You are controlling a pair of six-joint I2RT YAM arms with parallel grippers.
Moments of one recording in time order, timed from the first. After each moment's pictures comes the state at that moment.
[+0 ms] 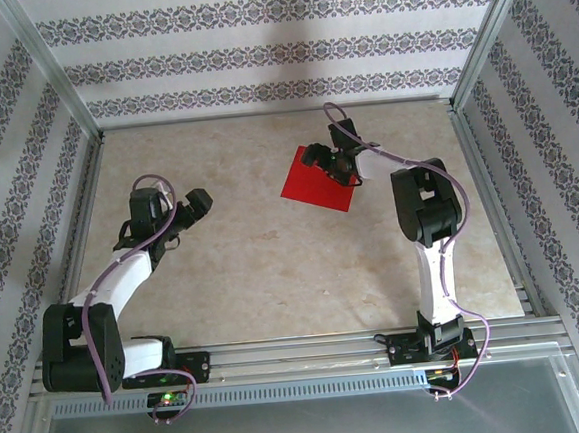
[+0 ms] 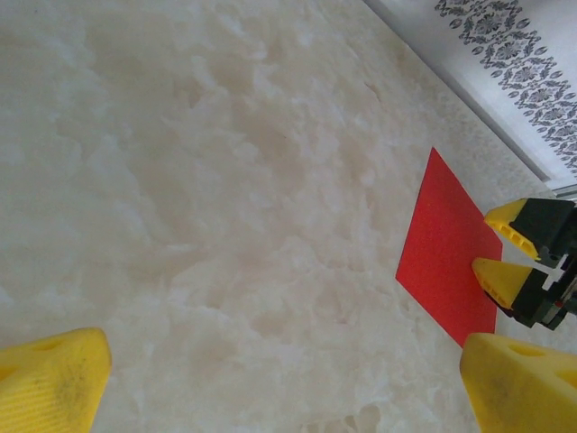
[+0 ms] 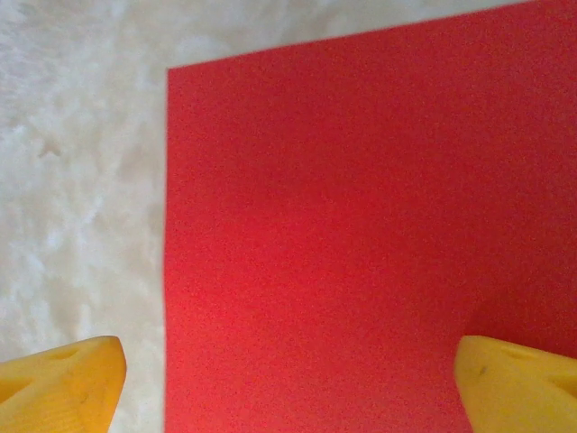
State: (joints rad) left arm -0.01 1.28 0.65 0.01 0.31 -0.66; right arm 0.28 2.17 1.53 -0.27 -0.23 0.80
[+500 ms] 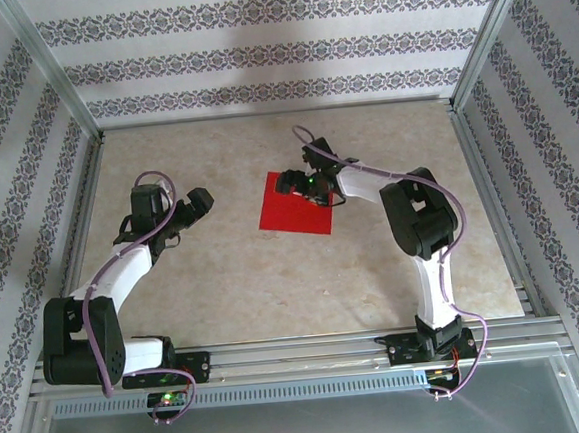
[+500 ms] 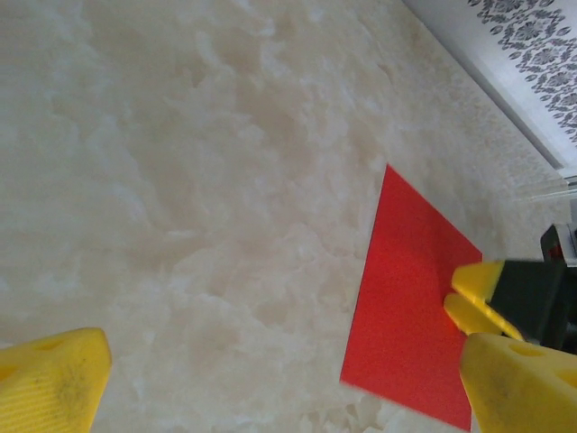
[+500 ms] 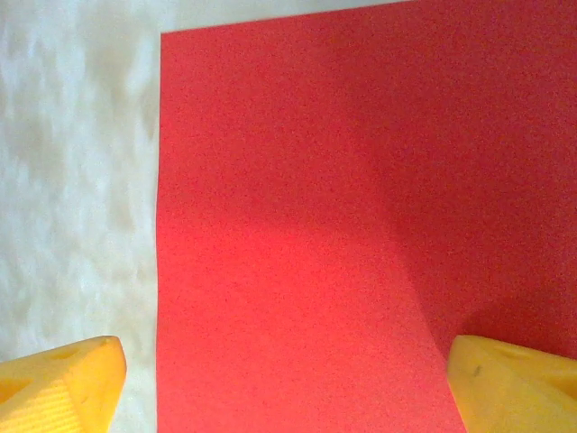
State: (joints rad) left arm -0.01 1.31 0.70 -0.07 0.32 -0.65; right arm 0.47 2.07 1.38 -0.30 -0.32 0.73
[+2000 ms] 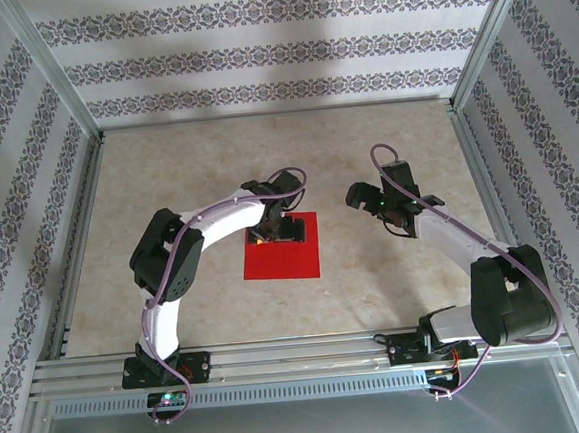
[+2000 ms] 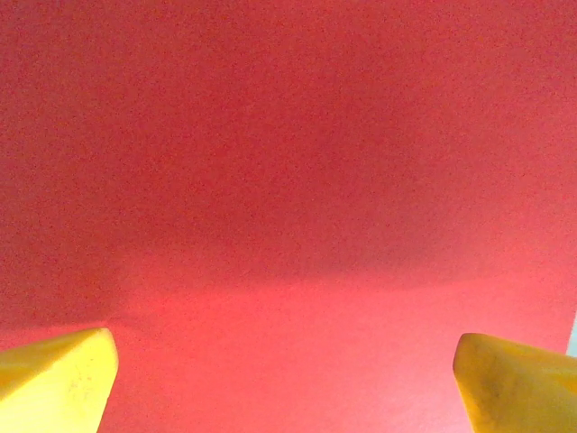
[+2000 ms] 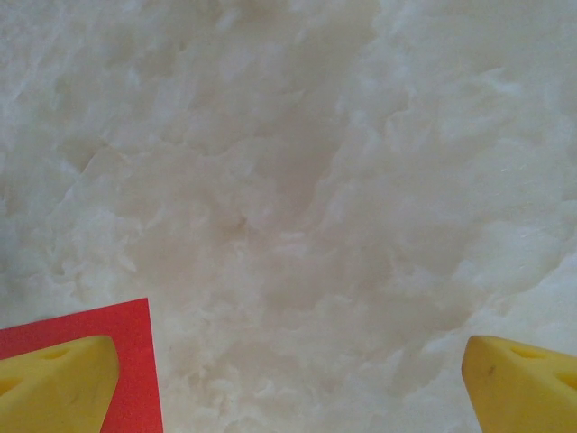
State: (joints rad) left arm -0.69 2.01 1.47 -0.83 0.01 -0.66; right arm 0.22 1.36 0.78 -0.28 -0.05 0.65
